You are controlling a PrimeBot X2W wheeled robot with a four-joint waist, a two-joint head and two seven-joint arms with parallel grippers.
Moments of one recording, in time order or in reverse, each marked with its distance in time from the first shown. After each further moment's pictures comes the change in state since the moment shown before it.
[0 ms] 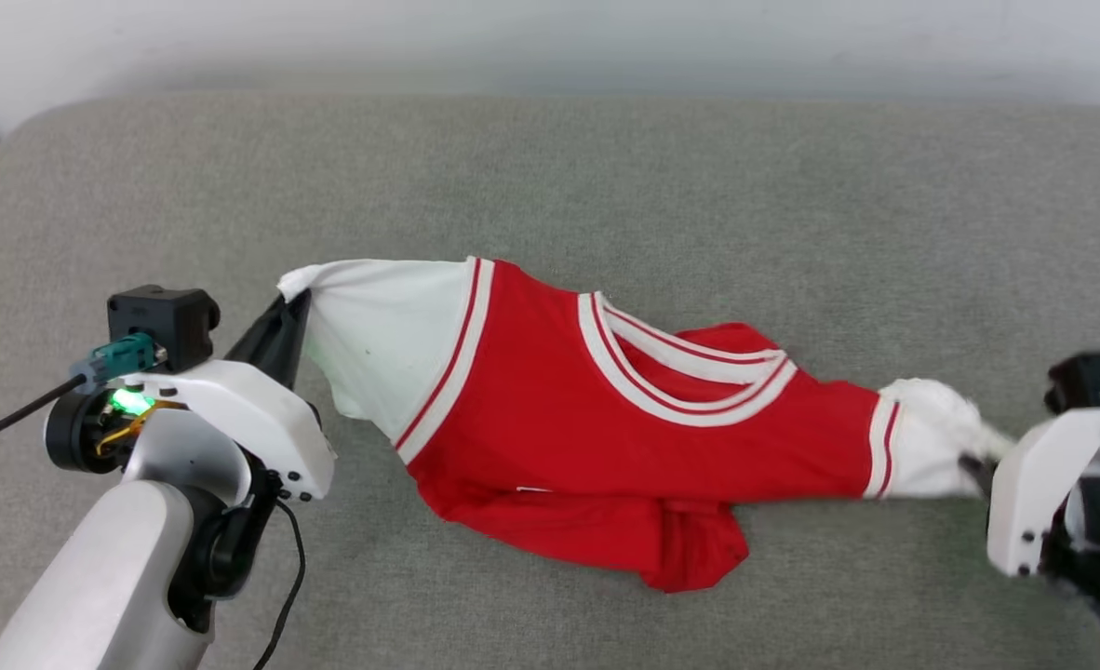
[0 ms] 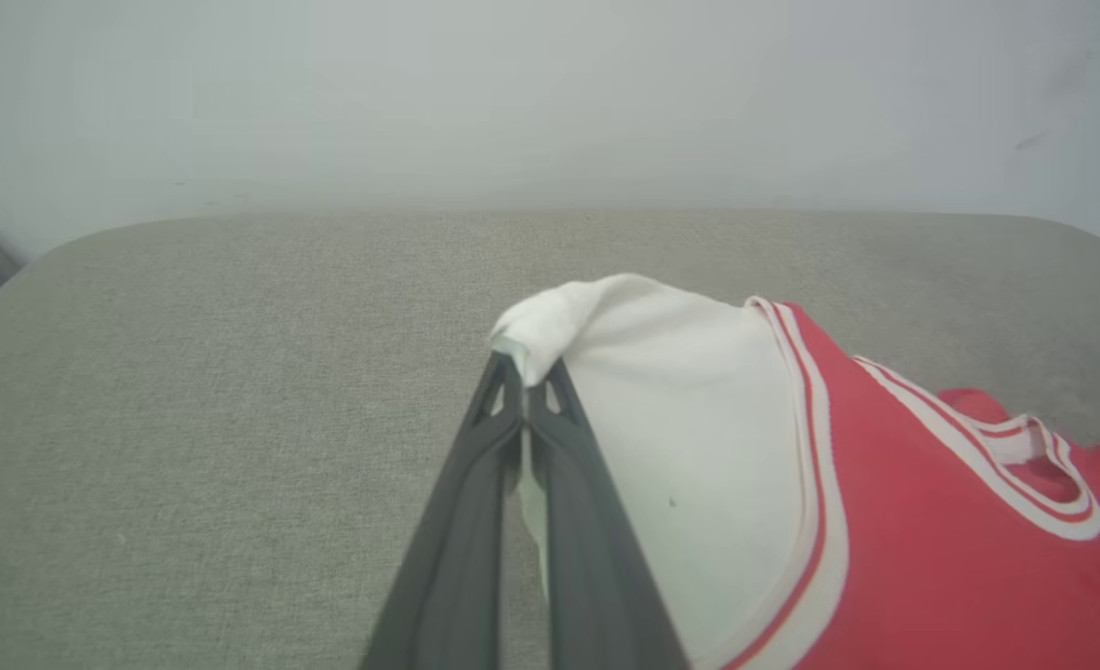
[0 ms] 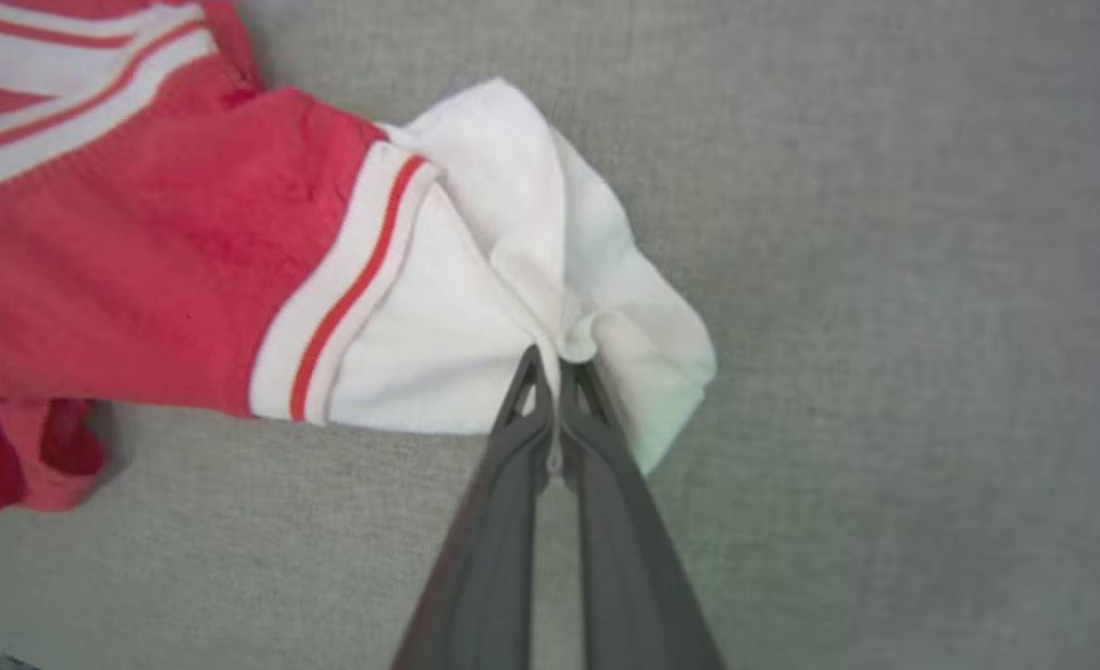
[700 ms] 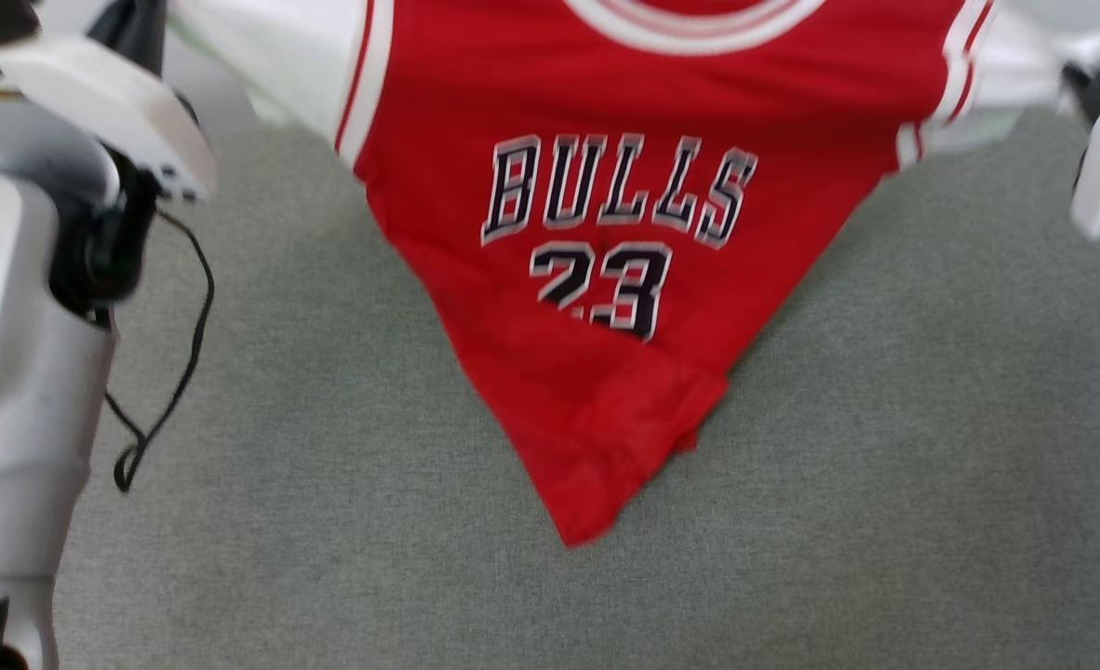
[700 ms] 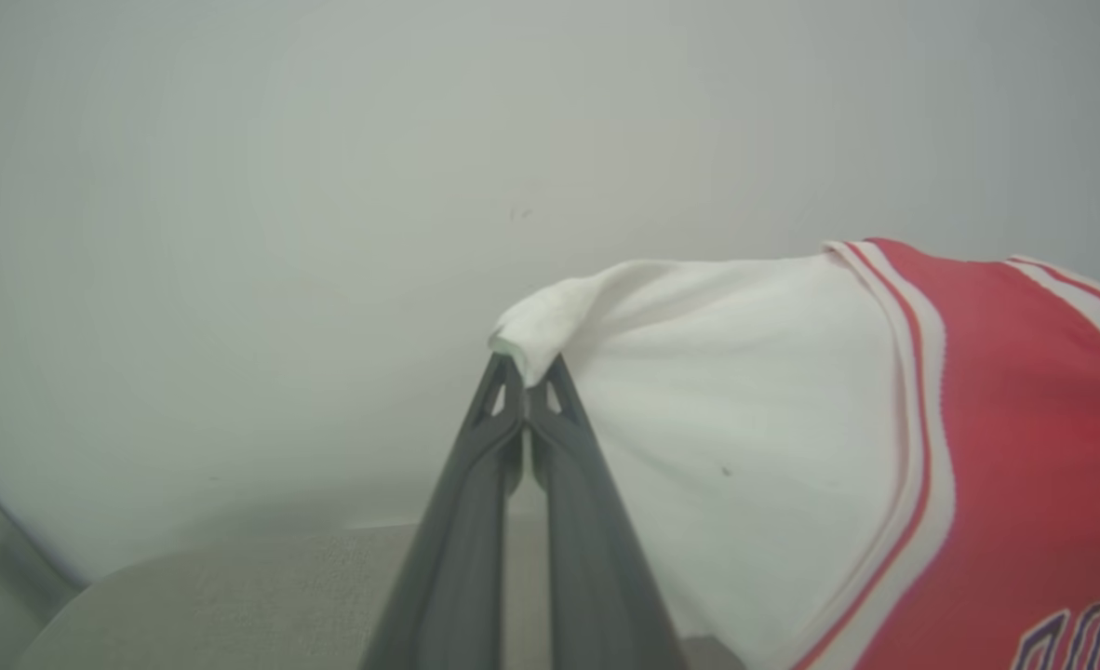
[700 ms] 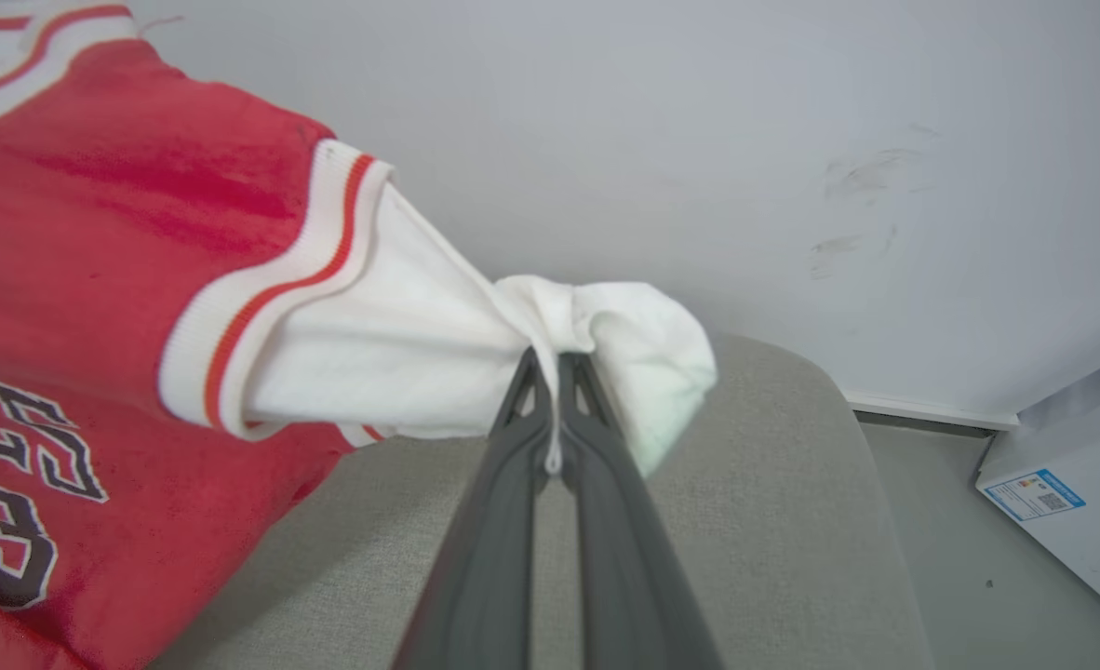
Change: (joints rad) left arm -0.521 -0.017 0.049 0.426 0.003 -0.134 -0.081; right arm -0.607 -0.101 0.106 0.225 -0.062 0.001 -0.208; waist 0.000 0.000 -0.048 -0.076
